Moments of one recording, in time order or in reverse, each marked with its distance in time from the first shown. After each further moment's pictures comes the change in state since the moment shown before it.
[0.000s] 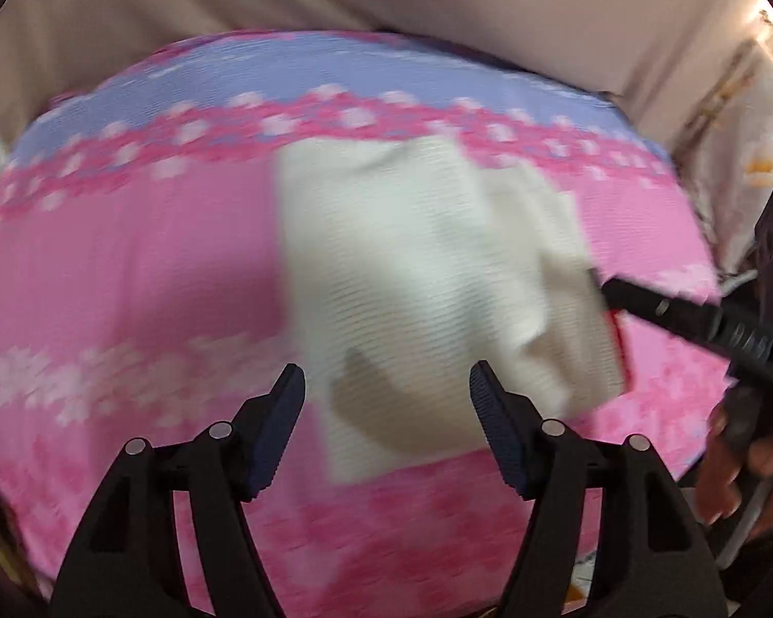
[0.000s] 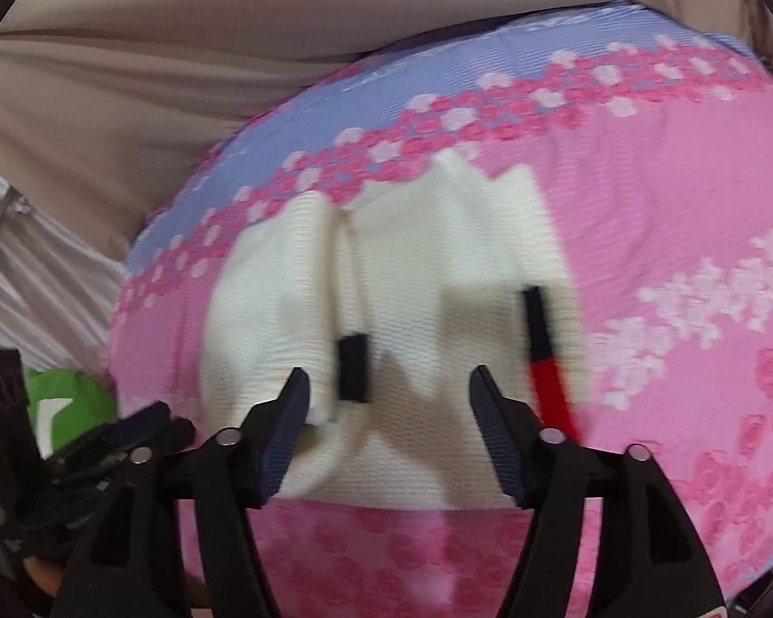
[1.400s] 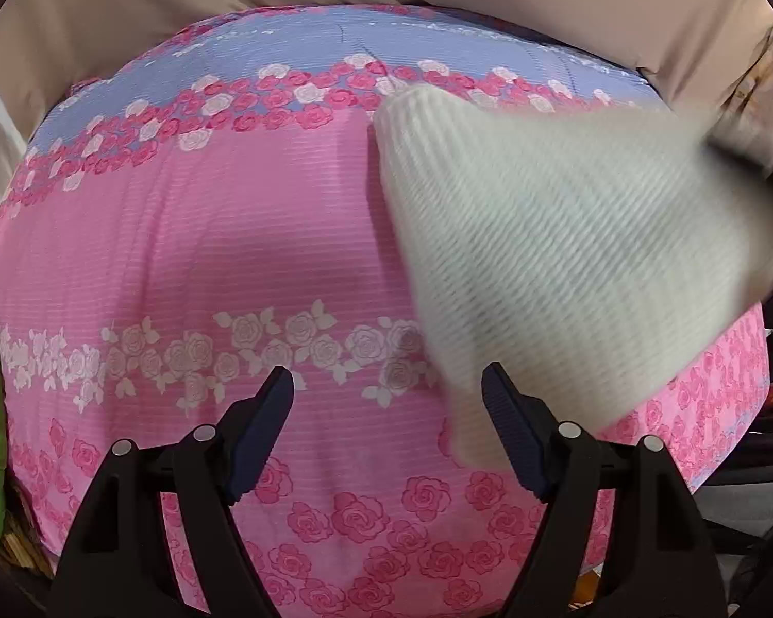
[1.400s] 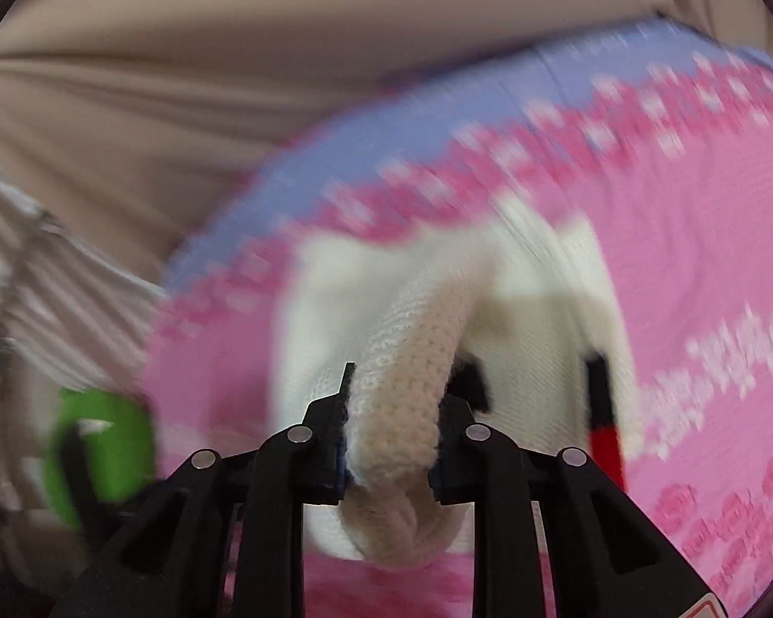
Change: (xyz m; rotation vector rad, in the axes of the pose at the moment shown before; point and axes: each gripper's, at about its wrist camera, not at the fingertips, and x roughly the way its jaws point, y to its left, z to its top) left arm 0.020 -0.010 0.001 0.002 0.054 0.073; right arm -0.053 0.032 0.035 -0.057 -0.172 0.143
